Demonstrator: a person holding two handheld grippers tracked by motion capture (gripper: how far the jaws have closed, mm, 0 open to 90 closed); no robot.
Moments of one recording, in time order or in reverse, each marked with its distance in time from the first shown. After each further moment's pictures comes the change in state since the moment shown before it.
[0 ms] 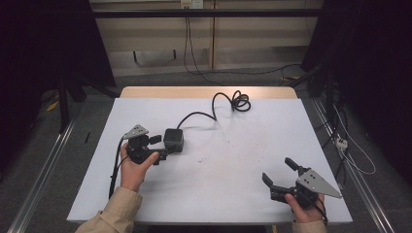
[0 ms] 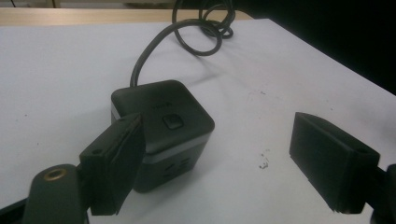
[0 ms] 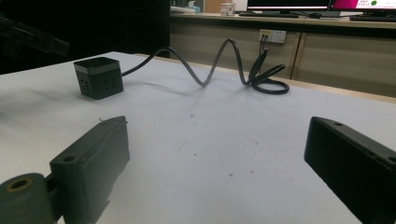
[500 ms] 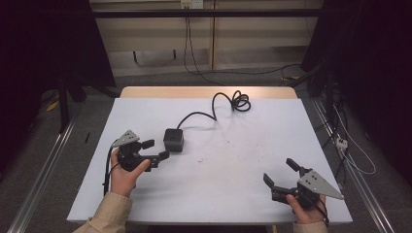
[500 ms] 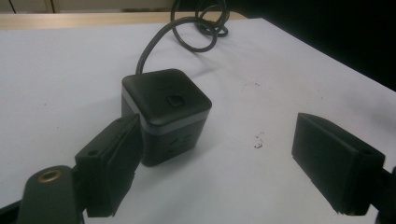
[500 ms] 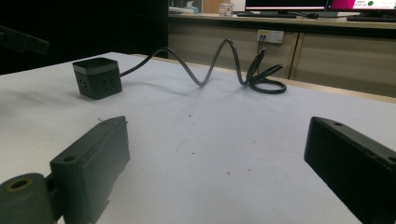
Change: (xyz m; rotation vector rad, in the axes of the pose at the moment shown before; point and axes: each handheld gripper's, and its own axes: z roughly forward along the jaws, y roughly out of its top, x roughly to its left) left arm 0.003 -0.012 -0.025 -0.028 -0.013 0.020; right arm 0.000 0.000 -0.003 -0.002 -0.008 0.001
